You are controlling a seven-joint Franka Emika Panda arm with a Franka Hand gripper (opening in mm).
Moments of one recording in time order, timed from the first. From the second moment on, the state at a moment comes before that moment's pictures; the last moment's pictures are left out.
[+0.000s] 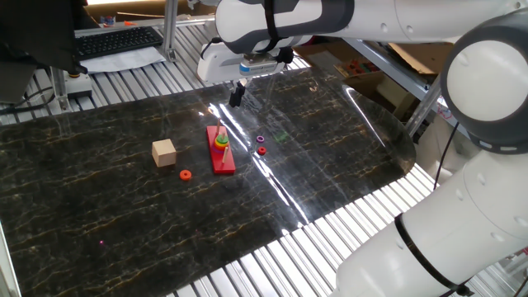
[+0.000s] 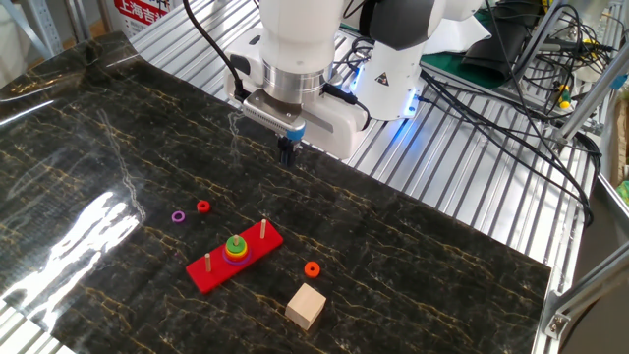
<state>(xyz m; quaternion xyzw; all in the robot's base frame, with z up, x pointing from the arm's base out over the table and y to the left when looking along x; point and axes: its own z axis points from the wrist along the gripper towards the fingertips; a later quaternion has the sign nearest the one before) 0.499 0.000 0.299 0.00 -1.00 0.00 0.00</state>
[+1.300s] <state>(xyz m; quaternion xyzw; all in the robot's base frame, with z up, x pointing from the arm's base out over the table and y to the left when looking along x) 0.499 0.001 0.298 0.02 -1.00 0.00 0.00</state>
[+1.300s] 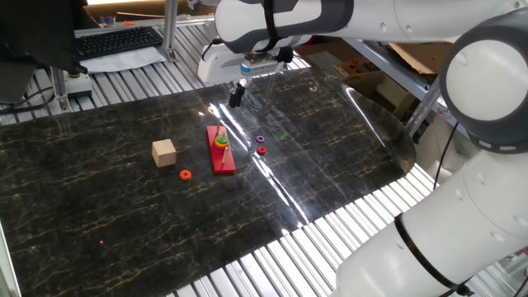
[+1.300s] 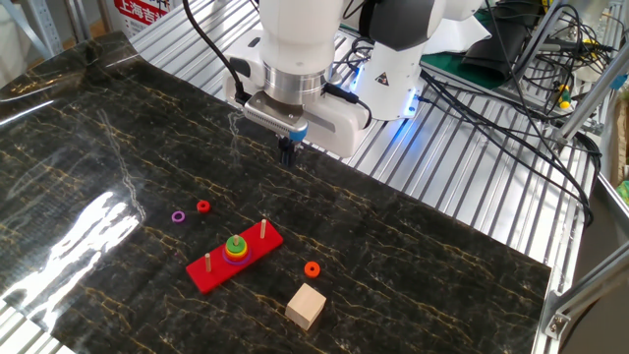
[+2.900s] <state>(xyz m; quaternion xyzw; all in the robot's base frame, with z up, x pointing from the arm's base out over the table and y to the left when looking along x) 0.499 0.002 0.298 0.02 -1.00 0.00 0.01</state>
